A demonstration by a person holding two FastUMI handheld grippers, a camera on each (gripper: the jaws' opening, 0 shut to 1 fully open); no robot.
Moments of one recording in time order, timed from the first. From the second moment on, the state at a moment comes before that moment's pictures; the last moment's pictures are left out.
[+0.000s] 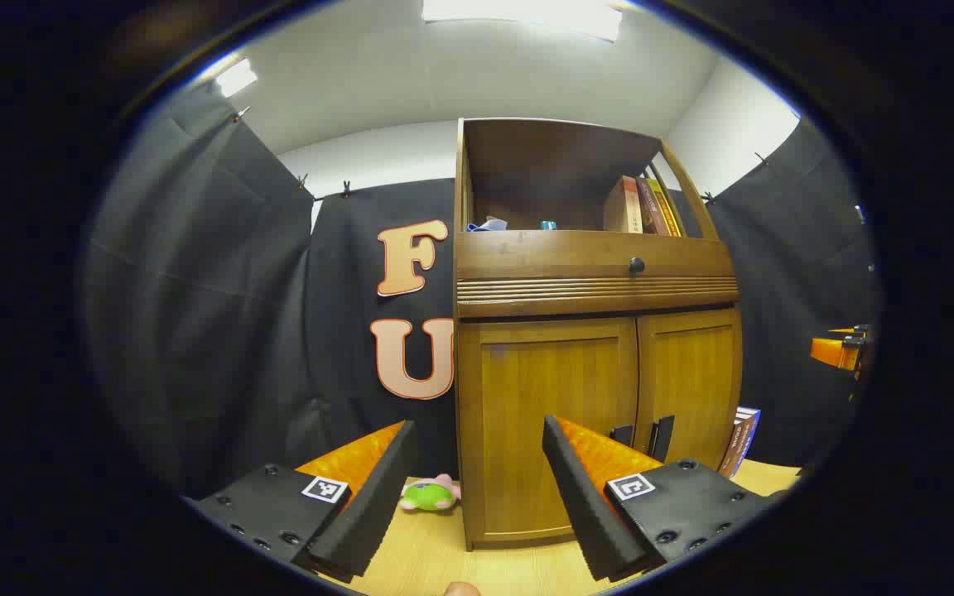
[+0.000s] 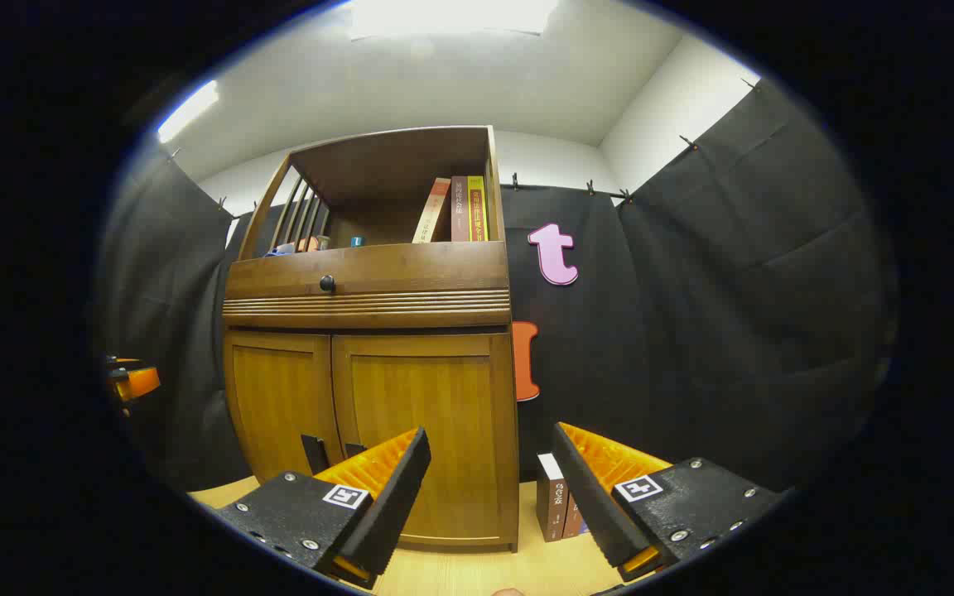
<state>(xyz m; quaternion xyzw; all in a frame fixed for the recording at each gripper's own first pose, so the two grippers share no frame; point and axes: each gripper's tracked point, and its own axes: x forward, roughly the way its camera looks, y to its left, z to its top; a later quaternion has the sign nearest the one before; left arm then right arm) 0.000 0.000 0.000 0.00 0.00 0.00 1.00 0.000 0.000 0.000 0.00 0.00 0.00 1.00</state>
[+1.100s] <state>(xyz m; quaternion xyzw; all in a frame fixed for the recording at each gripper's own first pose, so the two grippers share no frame) 0.000 -0.002 -0.001 0.01 0.01 -0.01 1.00 0.018 0.025 -0.034 0.00 0.03 0.02 1.00</state>
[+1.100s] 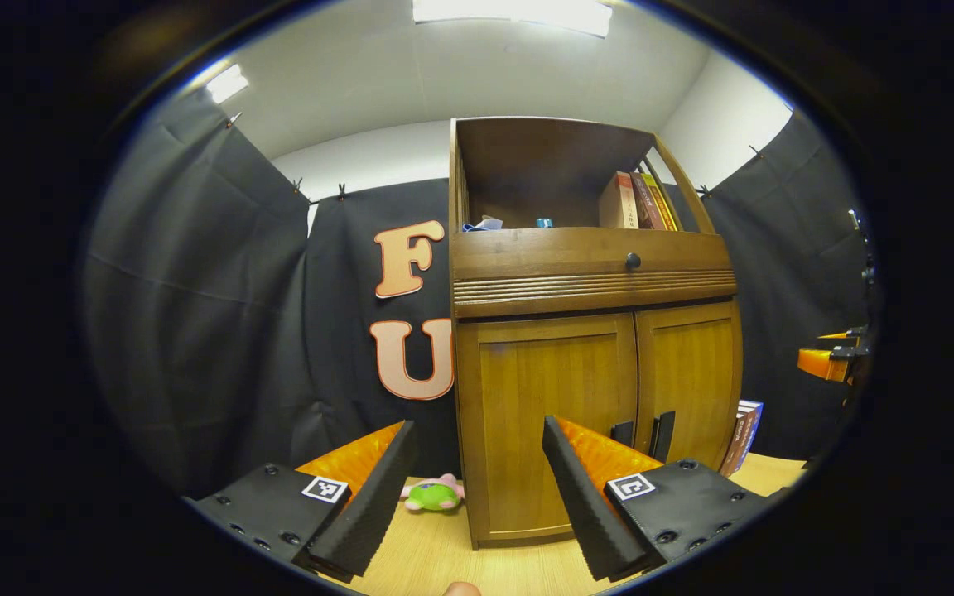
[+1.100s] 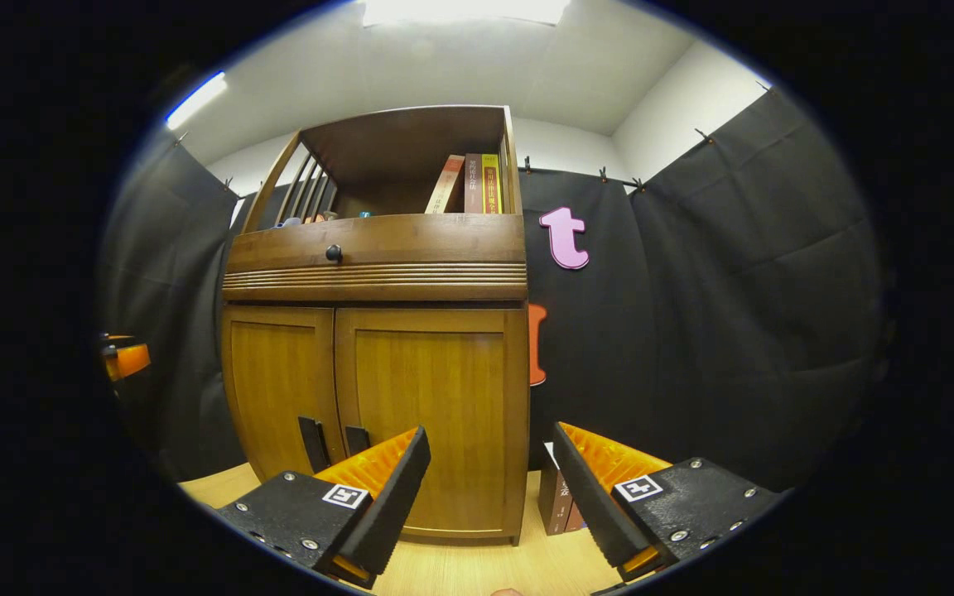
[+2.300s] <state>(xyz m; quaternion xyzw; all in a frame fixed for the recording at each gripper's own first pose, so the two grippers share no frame) -0.014 0.020 -0.015 0.01 0.02 0.02 1.00 0.099 0.190 -0.163 0.01 0.12 0.11 0.99</state>
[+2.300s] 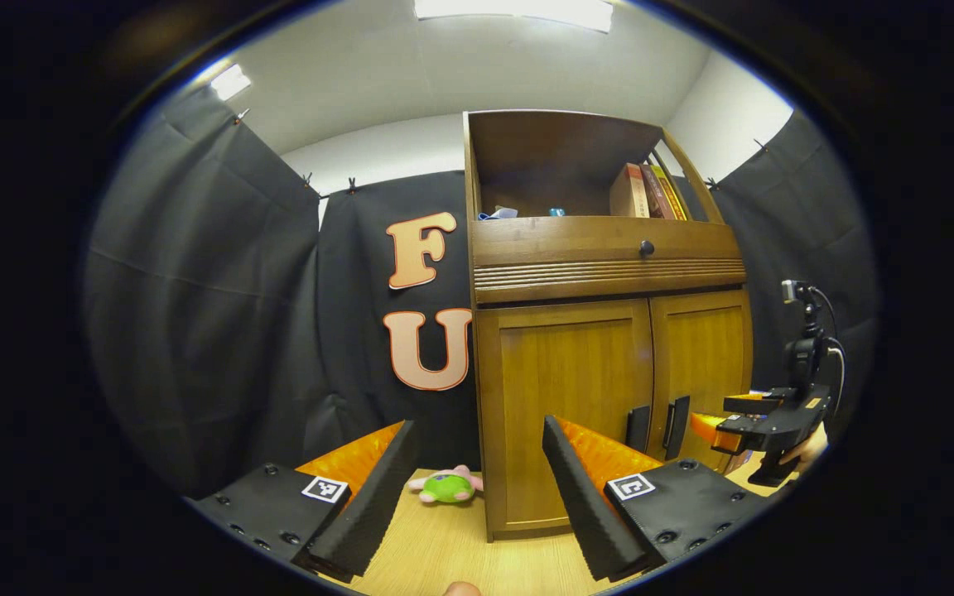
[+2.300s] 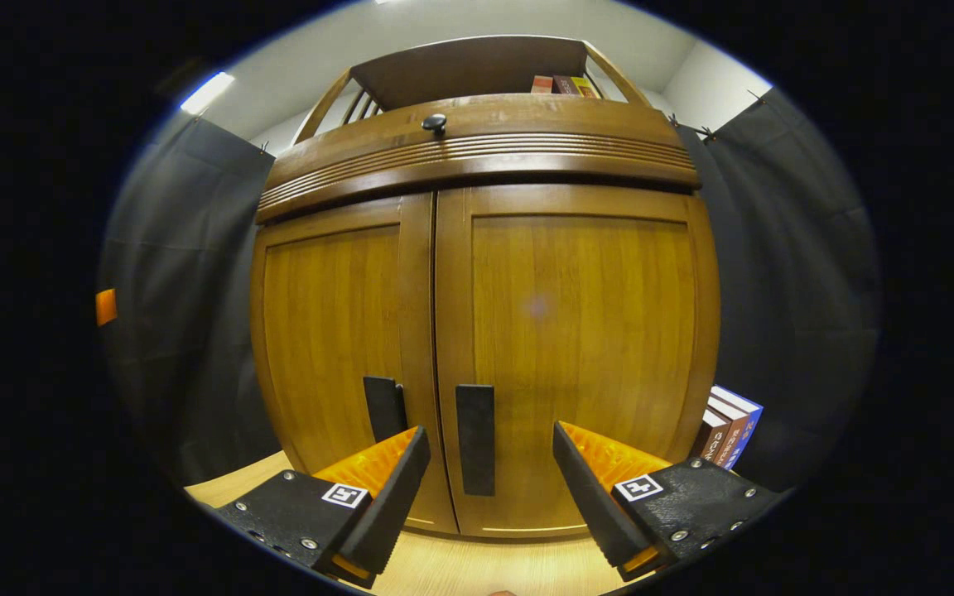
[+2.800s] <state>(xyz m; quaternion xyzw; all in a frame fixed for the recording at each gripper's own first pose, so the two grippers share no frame) -0.010 0.027 -0.024 0.01 0.03 0.02 1.00 0.139 0.212 -0.209 0.01 0.14 0.11 0.98</state>
